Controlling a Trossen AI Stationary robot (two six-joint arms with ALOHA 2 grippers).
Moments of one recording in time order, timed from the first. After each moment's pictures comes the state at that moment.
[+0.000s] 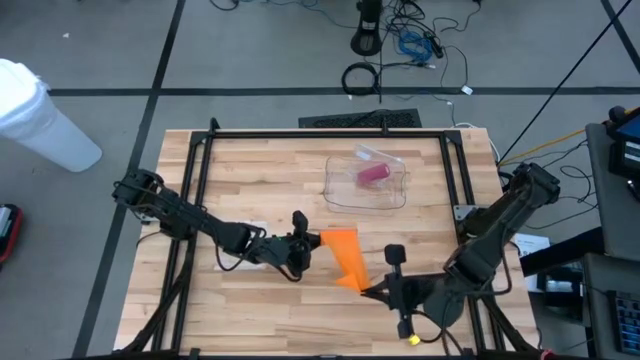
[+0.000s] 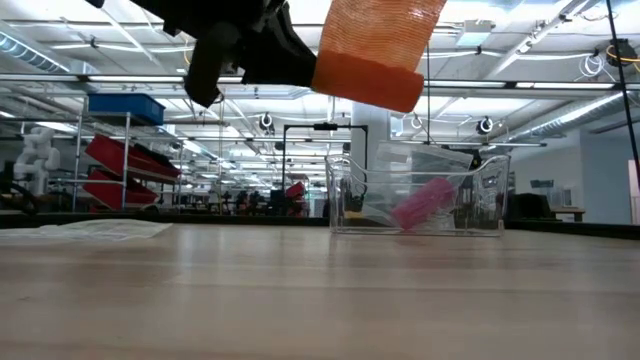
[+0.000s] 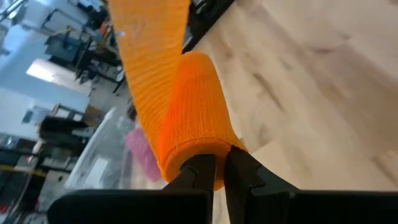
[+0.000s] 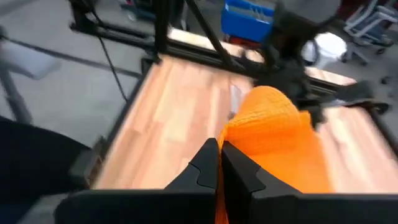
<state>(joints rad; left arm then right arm) -0.36 1.60 0.88 0.26 -0.57 0.66 0.78 1.47 1.31 -0.39 0.67 0.20</state>
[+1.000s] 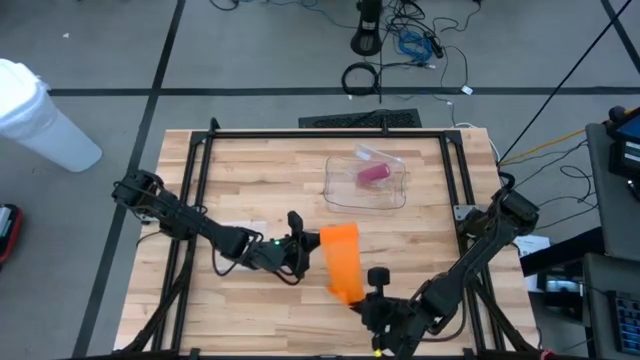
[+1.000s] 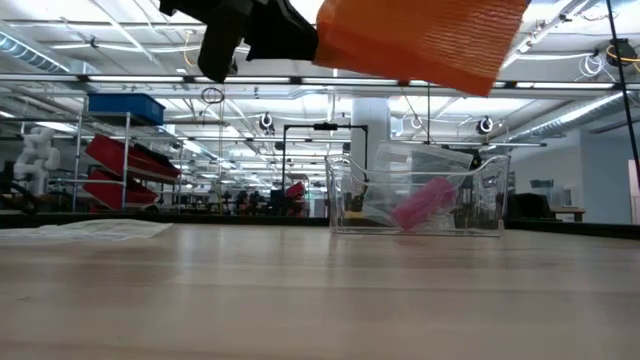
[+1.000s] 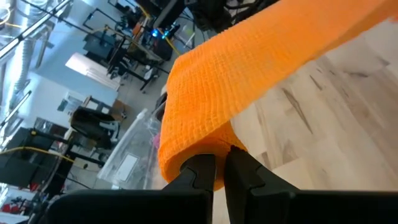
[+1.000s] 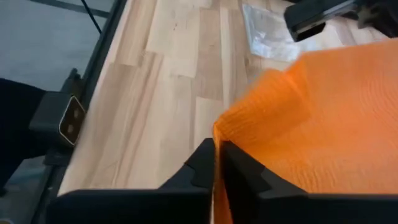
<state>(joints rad) -0.40 1.60 0.89 0.36 -0.71 0.66 0.79 1.78 1.34 -0.46 0.69 0.46</state>
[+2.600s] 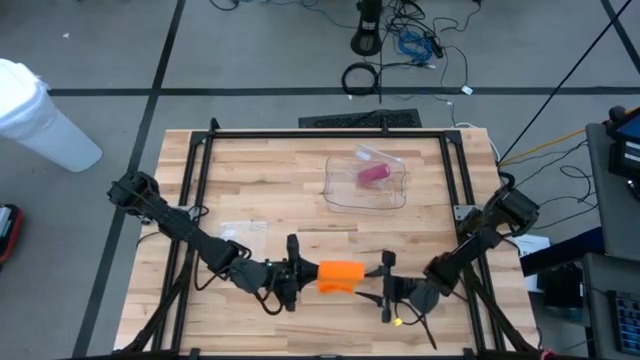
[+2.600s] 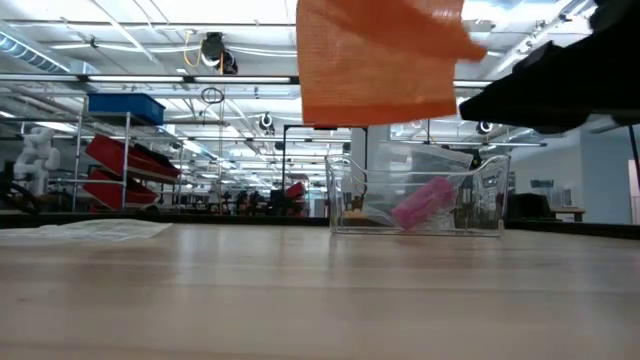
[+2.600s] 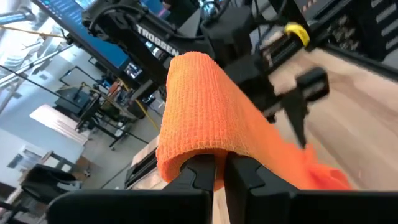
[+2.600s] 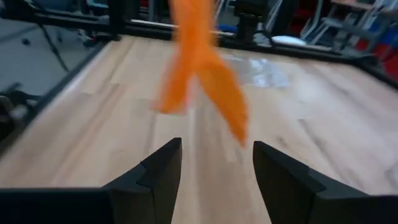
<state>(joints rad) -0.55 1.57 1.01 0.37 -0.60 0.64 0.76 1.77 0.58 0.84 0.83 0.18</state>
